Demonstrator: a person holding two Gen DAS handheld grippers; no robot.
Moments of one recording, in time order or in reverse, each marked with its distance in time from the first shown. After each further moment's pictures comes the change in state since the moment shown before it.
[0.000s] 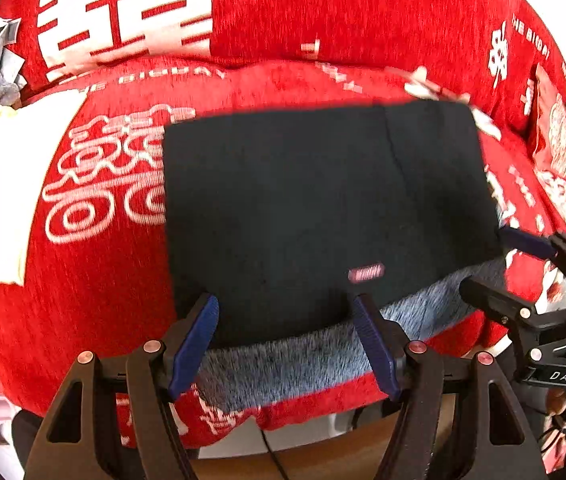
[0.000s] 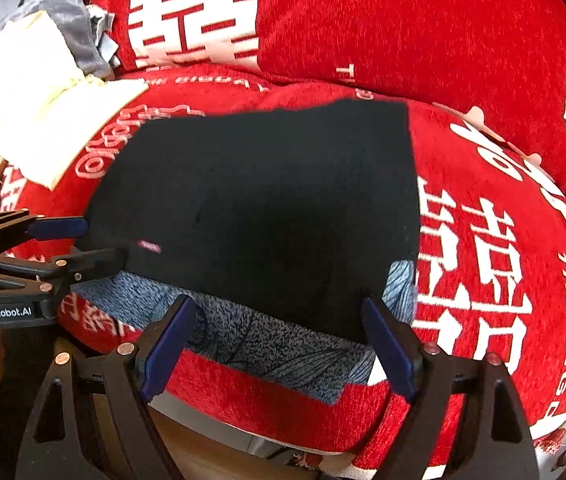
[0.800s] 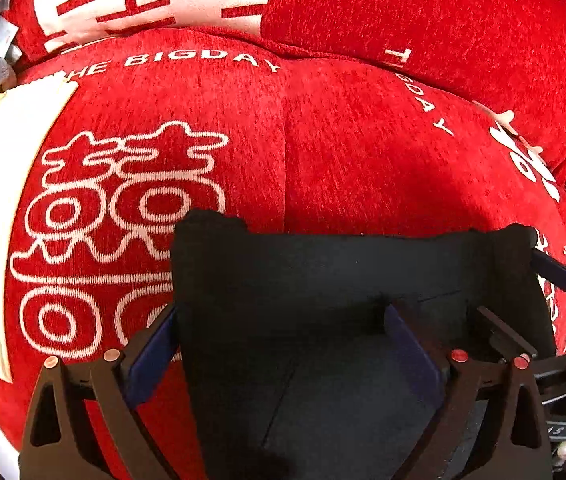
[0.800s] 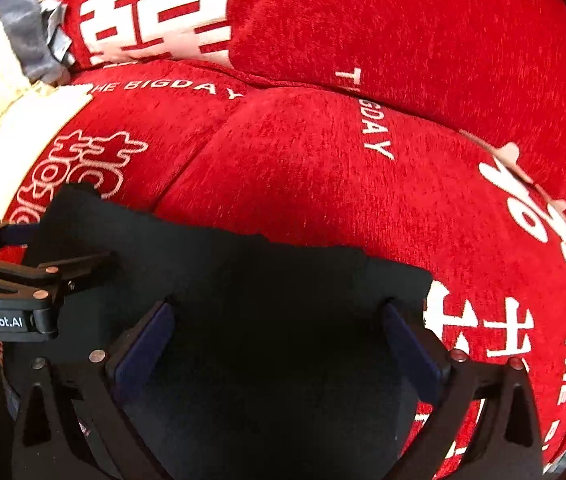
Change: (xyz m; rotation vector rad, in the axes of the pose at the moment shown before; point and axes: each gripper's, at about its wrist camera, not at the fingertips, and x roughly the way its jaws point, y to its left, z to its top) left arm 0.088 0.042 0.100 -0.162 0.127 0.076; right arm 0.099 -0.023 0.112 -0.018 0.093 -0.038
